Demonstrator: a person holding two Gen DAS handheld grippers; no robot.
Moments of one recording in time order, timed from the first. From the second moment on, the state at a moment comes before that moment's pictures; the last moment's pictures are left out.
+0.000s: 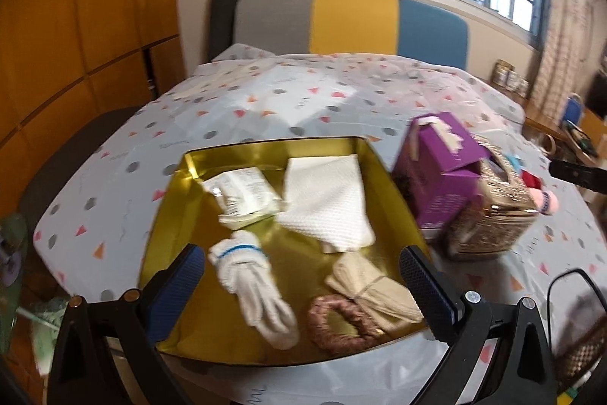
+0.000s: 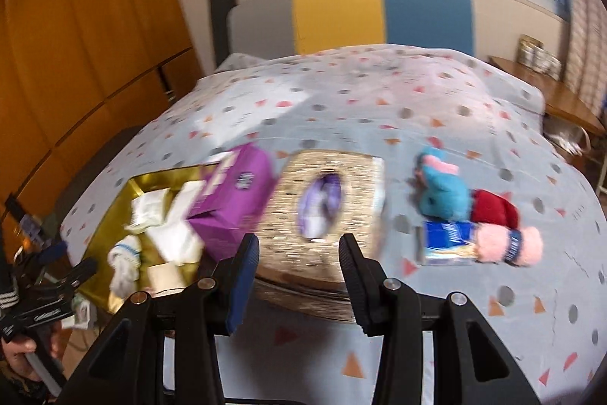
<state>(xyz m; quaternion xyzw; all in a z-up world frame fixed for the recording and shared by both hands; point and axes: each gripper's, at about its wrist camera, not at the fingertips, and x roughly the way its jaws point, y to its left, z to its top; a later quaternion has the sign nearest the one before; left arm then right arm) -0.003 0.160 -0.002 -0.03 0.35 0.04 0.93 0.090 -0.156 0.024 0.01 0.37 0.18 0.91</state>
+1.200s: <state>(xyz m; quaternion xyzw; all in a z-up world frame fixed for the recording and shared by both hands) 0.175 -0.151 0.064 0.07 0.43 -0.25 0.86 0.098 -0.380 -0.025 0.27 0.33 -0.09 0.90</state>
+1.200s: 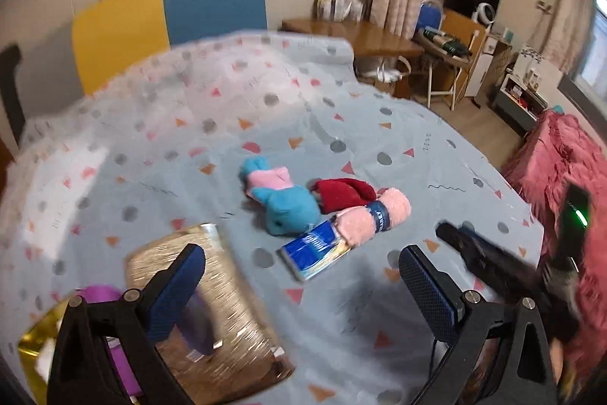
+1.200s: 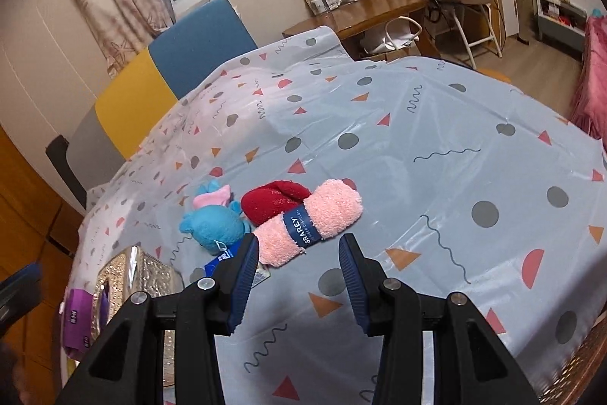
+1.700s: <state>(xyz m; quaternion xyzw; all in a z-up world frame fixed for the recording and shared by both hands) 0.293 -0.220 -0.046 0.04 0.56 -0.15 0.81 0.095 -0.391 -0.030 0.33 0.33 -0.06 0.89</state>
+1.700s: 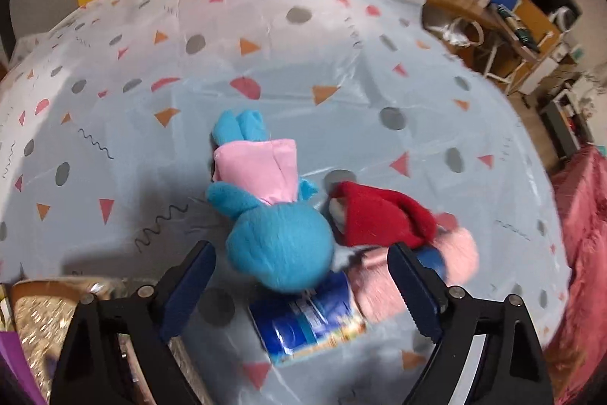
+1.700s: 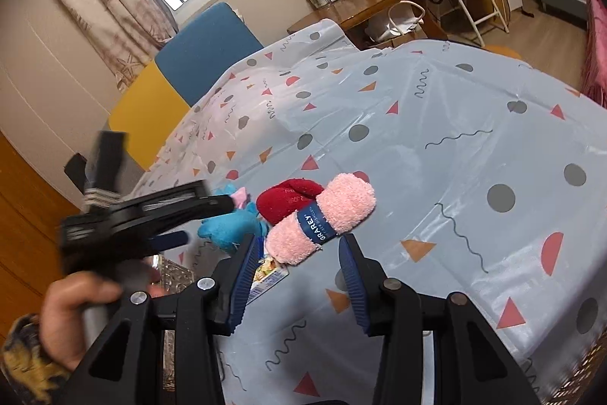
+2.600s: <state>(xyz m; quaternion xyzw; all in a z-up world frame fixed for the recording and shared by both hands) 0.307 -0.181 0.020 0.04 0.49 -0.15 0.86 0.247 -0.374 -0.050 0.17 0.46 -0.02 0.87</state>
